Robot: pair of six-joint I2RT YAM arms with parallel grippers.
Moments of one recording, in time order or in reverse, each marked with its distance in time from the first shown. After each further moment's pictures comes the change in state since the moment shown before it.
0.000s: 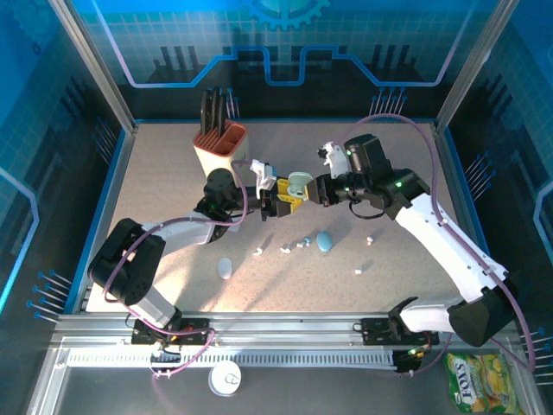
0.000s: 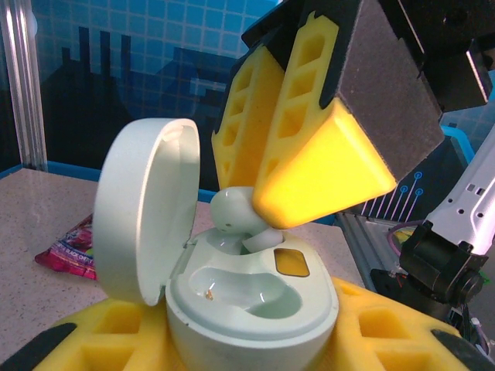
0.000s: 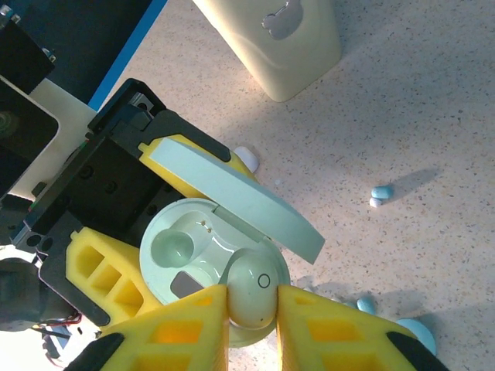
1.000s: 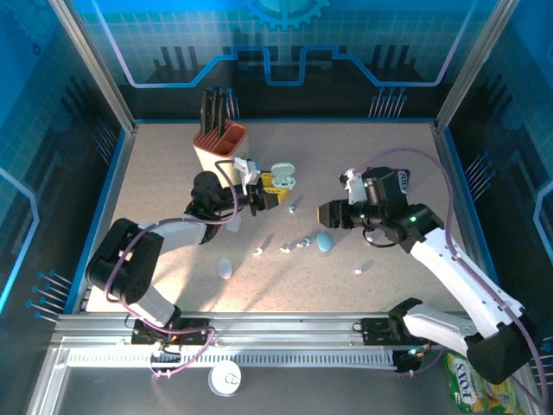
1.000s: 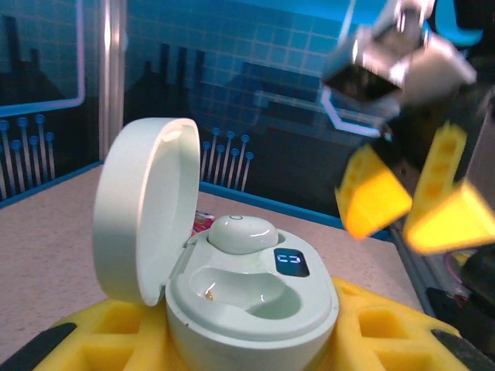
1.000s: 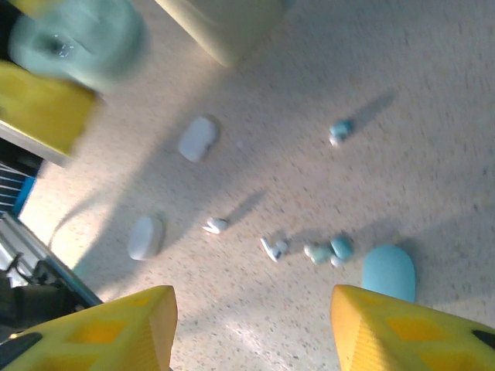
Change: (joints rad) left arm 0.109 -0.004 -0.079 0.107 -0.073 -0.030; right arm -0.041 -0.242 -0.366 0.104 0.045 0.135
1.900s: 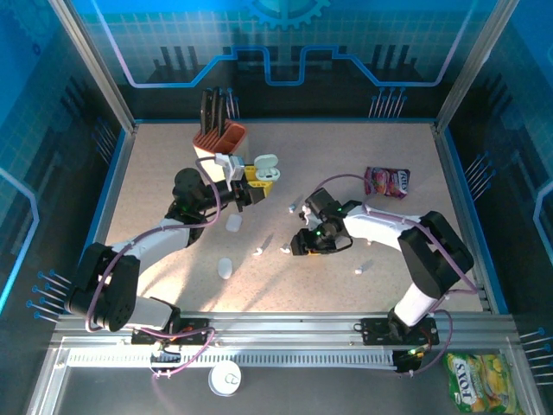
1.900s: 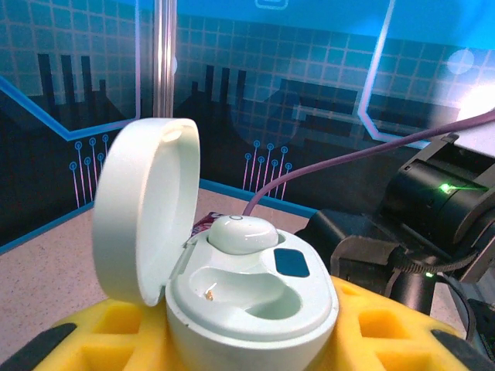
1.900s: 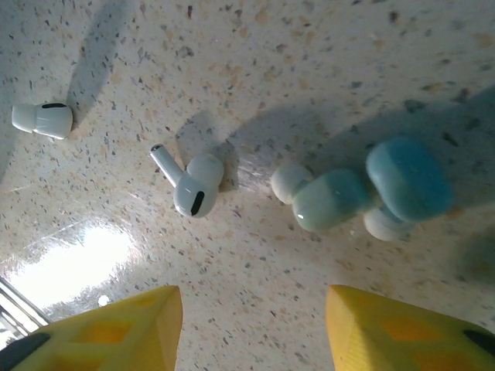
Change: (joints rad) left arm 0.071 -0.194 -0.025 -0.190 -0.033 0.073; right arm 0.139 0.616 -0.053 0.162 -0.099 0.076
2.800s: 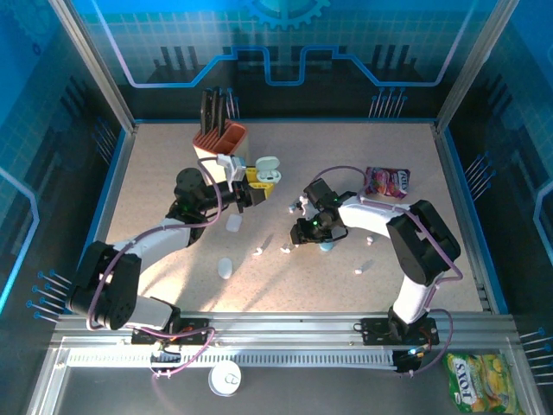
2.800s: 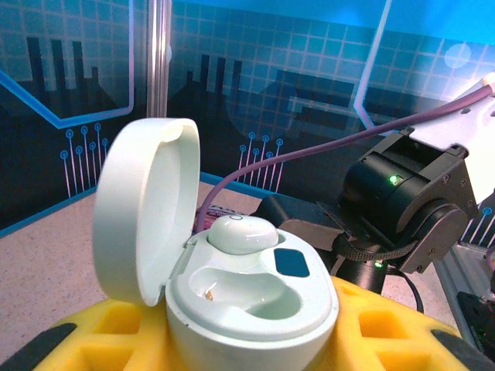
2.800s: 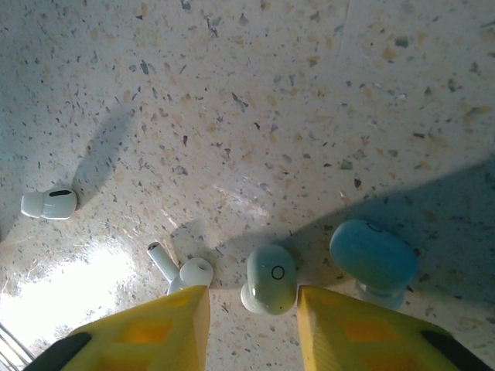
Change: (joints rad) left arm -0.004 0.016 0.000 -0.015 0.016 -0.001; right arm -0.053 0.106 0.095 0.034 0.003 -0.056
